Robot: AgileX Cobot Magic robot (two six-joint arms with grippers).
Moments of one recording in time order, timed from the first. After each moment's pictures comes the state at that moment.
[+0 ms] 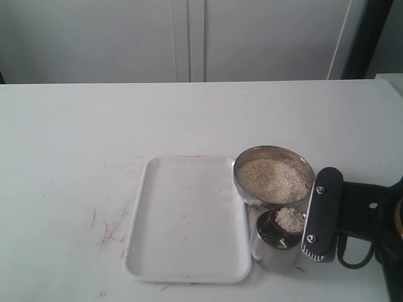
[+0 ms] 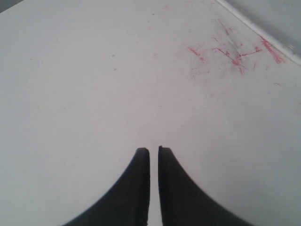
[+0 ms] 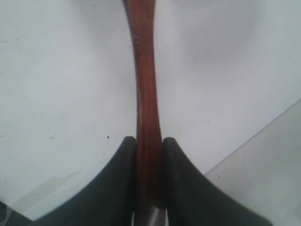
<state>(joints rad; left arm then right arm) -0.10 0.00 -0.02 0.00 0.38 0.24 0.73 1.13 -0.70 -0.55 1.22 -0.10</state>
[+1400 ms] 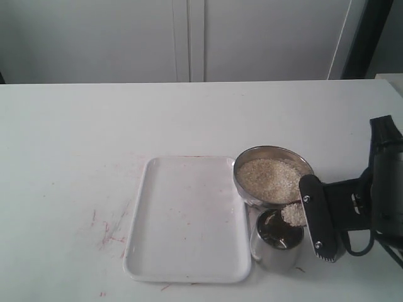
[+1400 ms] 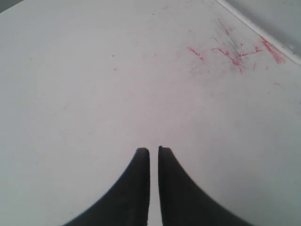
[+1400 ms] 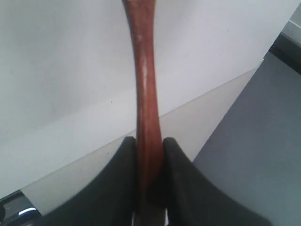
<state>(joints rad) -0.10 0.00 -0.02 0.00 0.38 0.24 0.73 1.25 -0.70 -0.88 1.22 -0.31</state>
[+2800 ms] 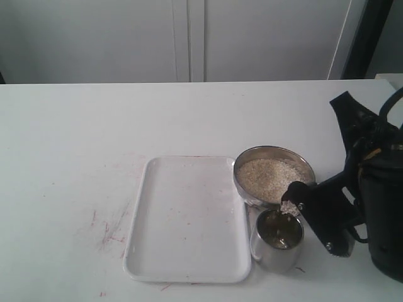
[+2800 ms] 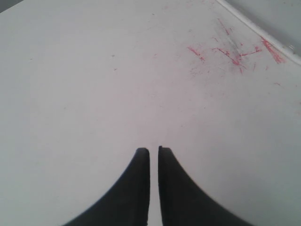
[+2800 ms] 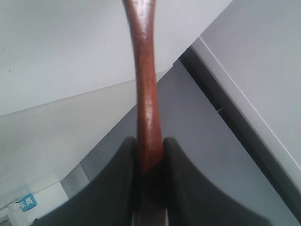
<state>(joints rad) -0.10 0.00 -0.02 0.00 0.38 0.24 0.82 1.25 -0.70 -1.14 1.22 -0.49</state>
